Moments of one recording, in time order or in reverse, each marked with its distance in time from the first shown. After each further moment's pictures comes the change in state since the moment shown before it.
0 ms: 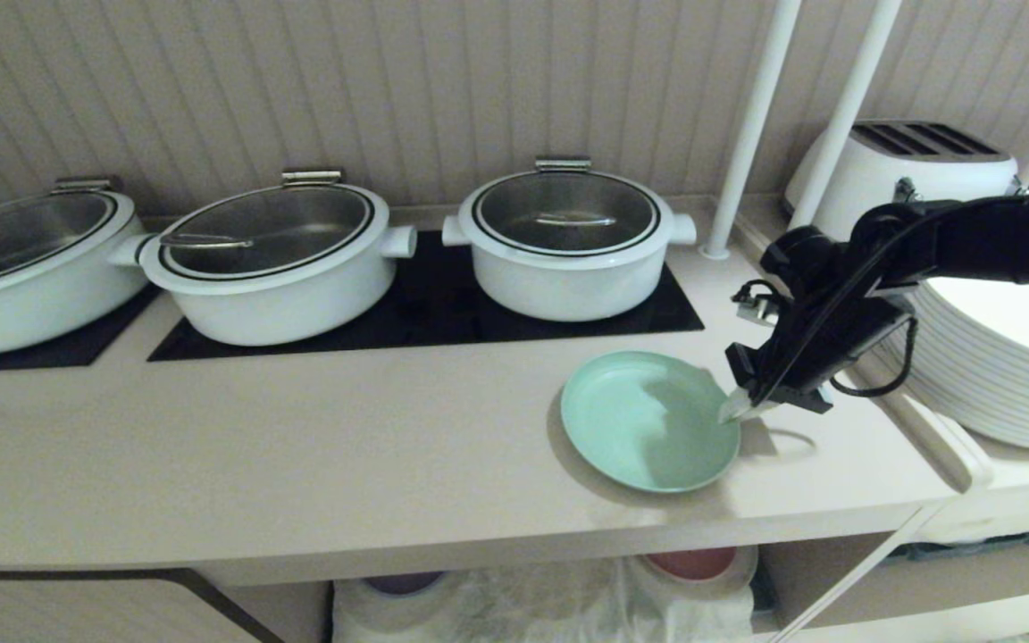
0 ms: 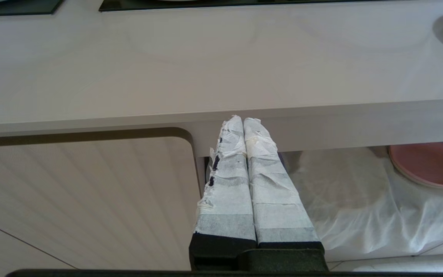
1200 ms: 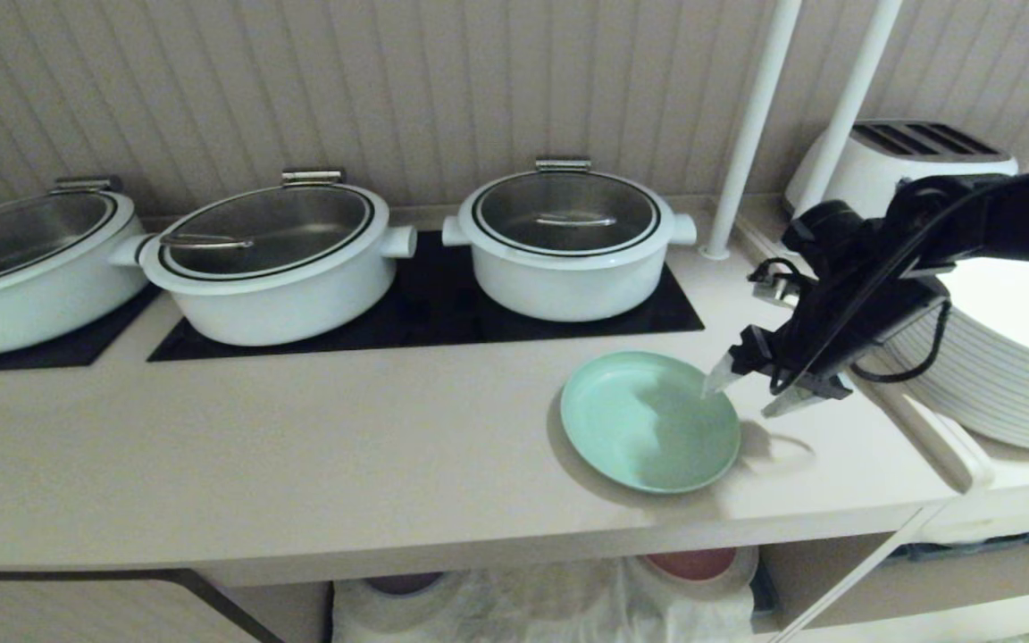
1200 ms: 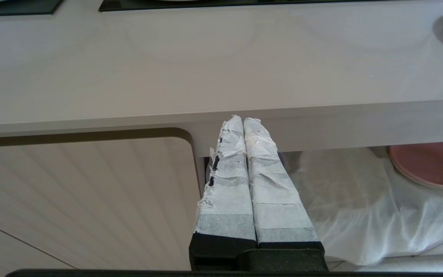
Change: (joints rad) left arm 0.000 0.000 0.000 0.000 0.000 0.000; right arm -0.009 -0.083 0.016 0.007 -0.005 -0.004
